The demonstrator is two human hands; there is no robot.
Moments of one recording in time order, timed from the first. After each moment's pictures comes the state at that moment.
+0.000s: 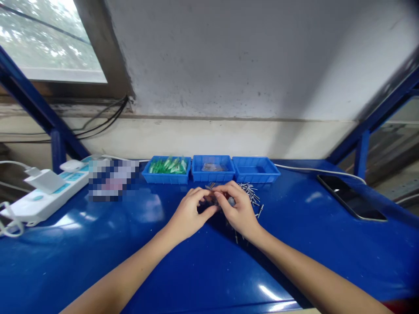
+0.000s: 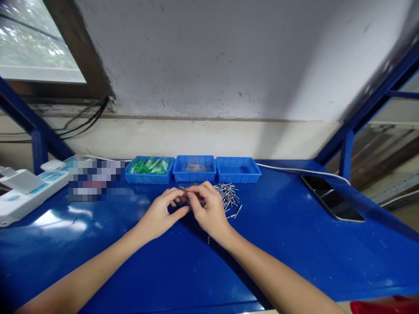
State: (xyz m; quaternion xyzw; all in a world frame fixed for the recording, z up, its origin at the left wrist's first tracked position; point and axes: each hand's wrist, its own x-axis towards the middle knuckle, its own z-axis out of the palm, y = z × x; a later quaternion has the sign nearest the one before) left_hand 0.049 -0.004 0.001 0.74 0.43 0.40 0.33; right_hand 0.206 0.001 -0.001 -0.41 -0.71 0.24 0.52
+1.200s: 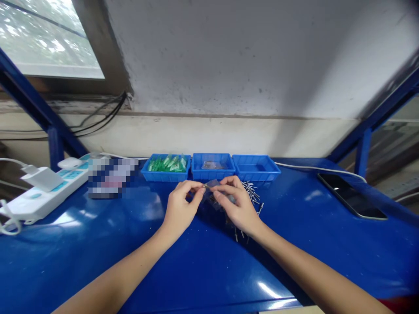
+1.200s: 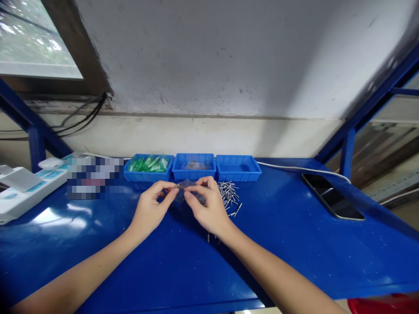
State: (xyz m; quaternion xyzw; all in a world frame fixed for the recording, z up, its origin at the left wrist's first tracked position) left_hand 0.045 0.001 -0.001 0.66 0.49 0.51 0.25; right_hand 0.211 0.002 0.006 -0.43 -0.71 0.28 0.49
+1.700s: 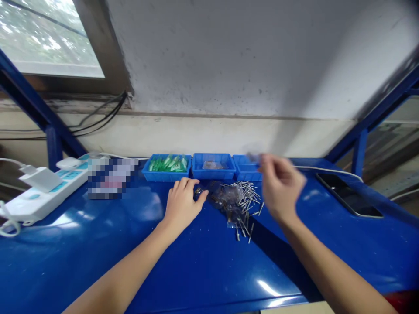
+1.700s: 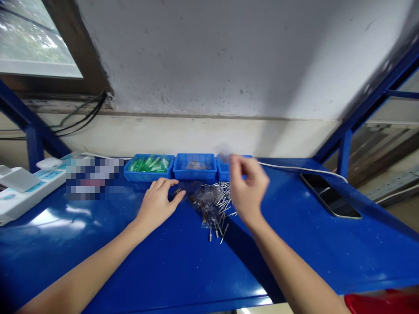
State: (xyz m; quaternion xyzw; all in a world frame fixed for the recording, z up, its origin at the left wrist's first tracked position) left_hand 0.037 0.015 -0.013 0.75 0.58 0.31 0.03; right_hand 0.253 0.014 0.044 -0.51 -0.55 0.04 0.66
